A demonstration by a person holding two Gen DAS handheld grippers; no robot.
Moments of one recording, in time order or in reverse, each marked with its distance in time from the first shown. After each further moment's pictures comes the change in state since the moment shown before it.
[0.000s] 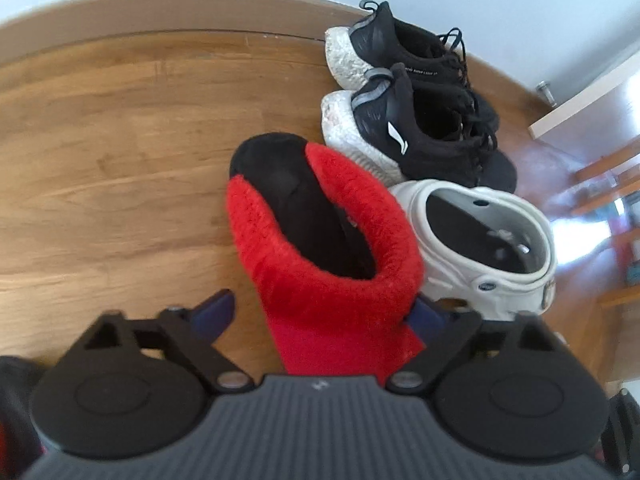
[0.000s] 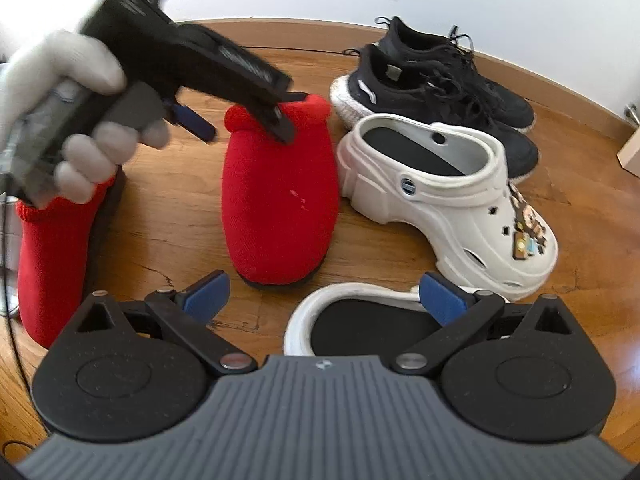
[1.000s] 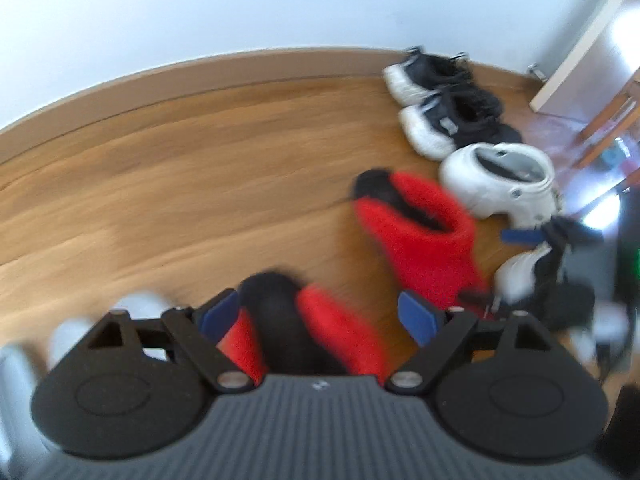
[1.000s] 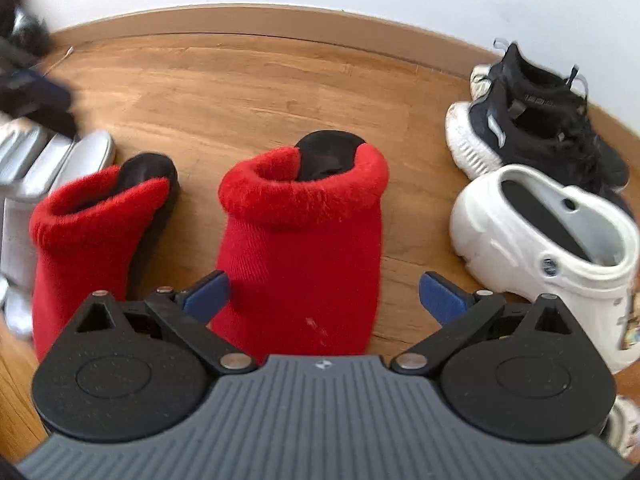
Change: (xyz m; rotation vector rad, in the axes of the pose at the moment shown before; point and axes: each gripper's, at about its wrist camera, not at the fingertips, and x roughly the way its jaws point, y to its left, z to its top) left arm -0.198 0.095 -0.071 0.163 -0.052 0.202; right arm 0.070 0.072 0.046 -0.052 0.044 0.135
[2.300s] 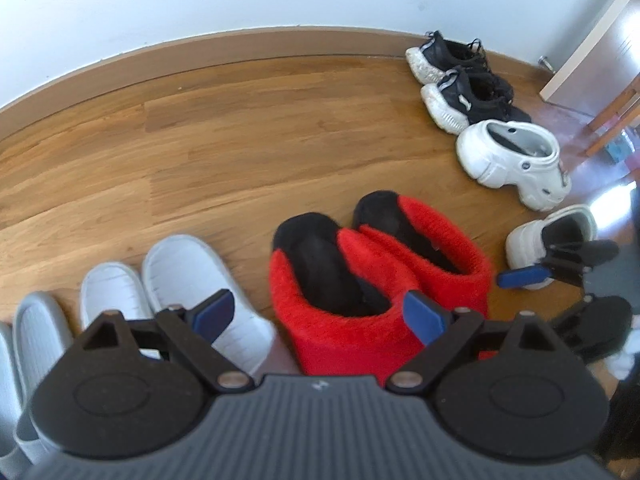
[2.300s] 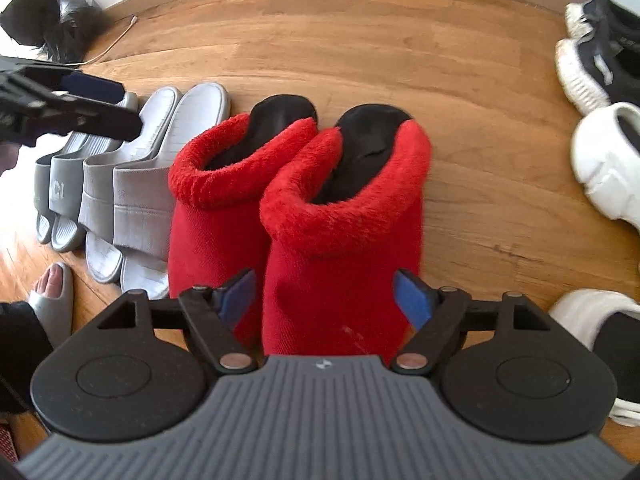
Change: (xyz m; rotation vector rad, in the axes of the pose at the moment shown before) left arm -0.001 -0.008 -0.018 0.000 0.010 -0.051; right arm -0.046 0.058 -0.018 -0.001 0.163 0.185
